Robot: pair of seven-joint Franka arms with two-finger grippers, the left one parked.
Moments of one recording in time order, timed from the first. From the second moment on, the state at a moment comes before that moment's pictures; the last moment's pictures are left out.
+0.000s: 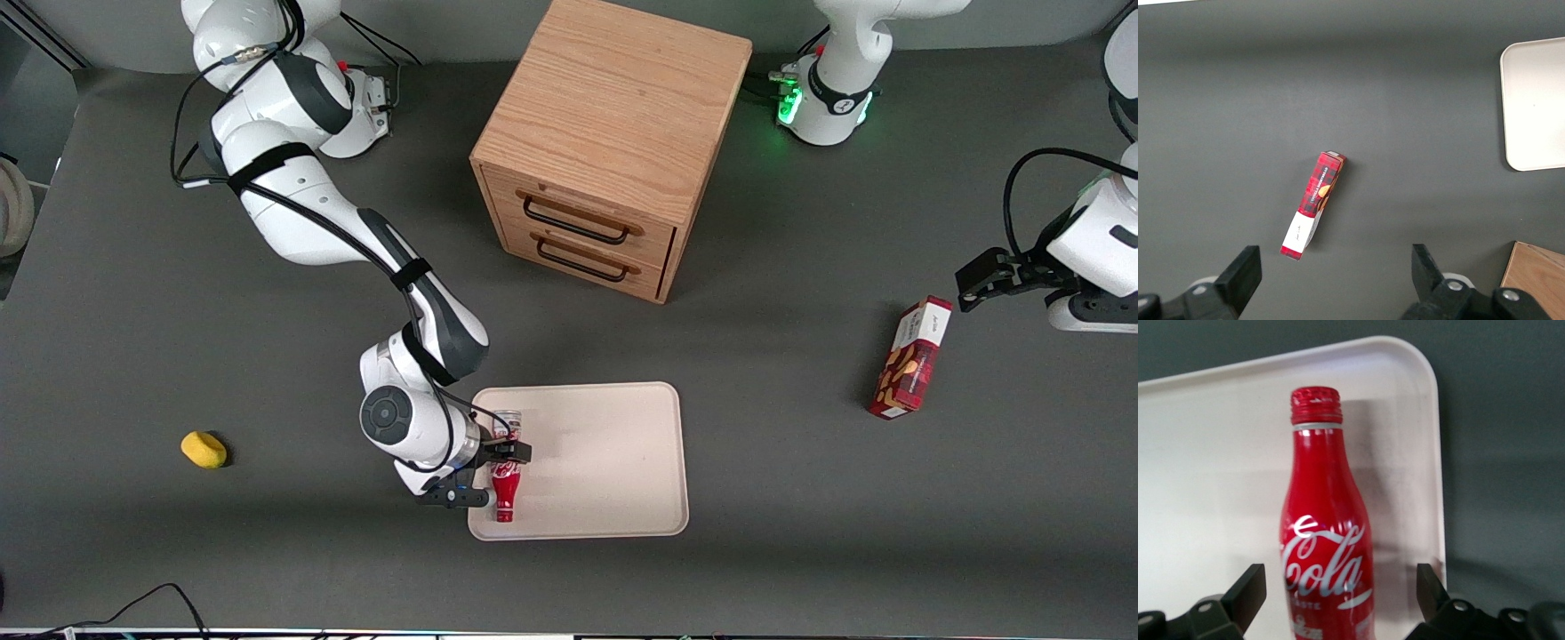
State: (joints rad) arm 0.27 1.14 0.28 -0.96 -0.08 2.22 0.48
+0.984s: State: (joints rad) arm 0.02 0.44 0.27 -1.47 -0.08 1.96 0.36
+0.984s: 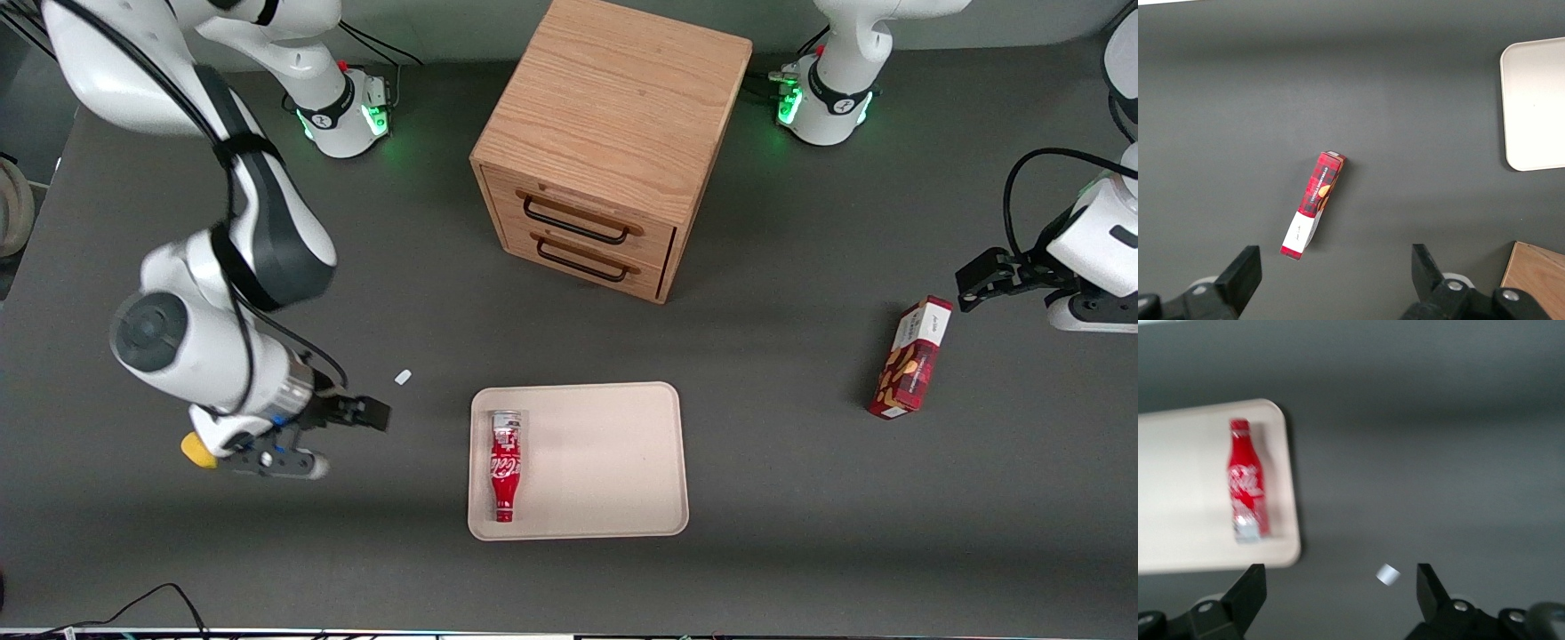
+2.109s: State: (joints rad) arm -0.17 -0.08 0.25 -1.77 0.04 1.78 0.19
